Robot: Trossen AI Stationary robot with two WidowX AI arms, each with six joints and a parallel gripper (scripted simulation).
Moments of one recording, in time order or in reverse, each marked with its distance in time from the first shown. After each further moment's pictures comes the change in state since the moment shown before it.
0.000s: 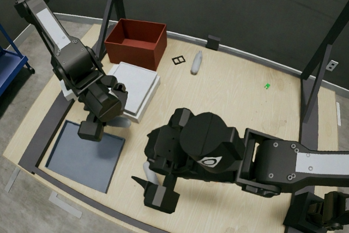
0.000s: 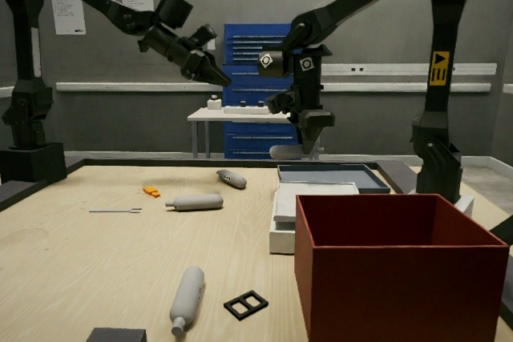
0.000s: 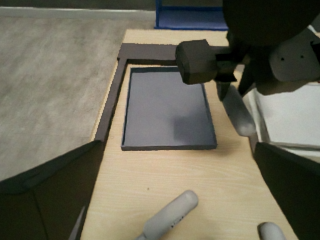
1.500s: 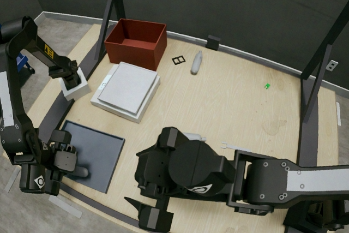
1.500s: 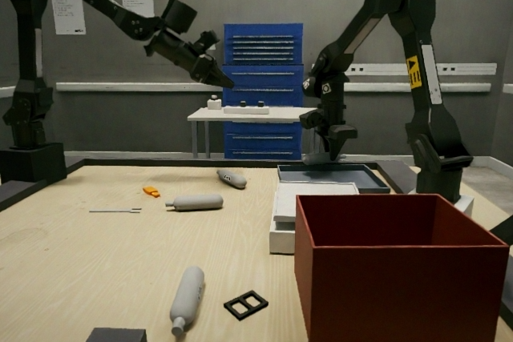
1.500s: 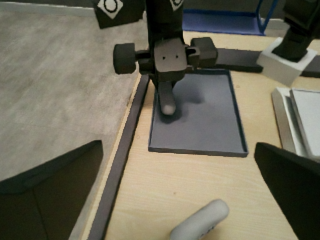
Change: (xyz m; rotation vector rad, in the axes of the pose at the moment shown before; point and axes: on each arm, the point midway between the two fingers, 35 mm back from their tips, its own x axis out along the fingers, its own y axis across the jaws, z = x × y) left arm 0.009 0.041 -0.004 -0.047 -0.012 0.073; right arm 0.064 -0.158 -0.120 -0.035 0.015 0.015
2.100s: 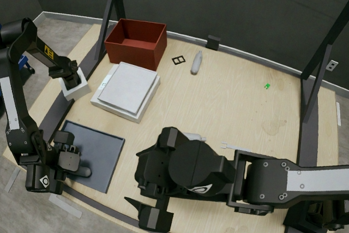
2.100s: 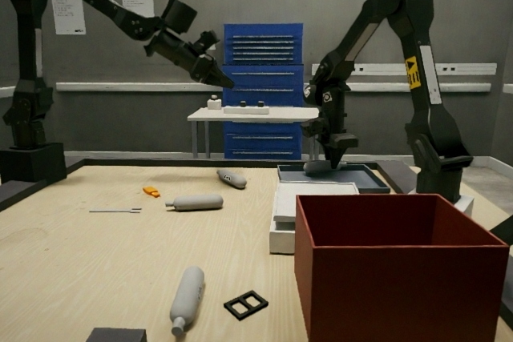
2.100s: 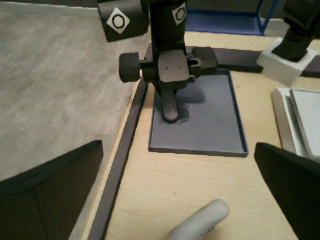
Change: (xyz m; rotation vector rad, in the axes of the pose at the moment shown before) left arm 0.000 0.000 0.000 0.000 0.000 0.000; right arm 0.021 0.006 -0.001 0.000 -0.002 0.004
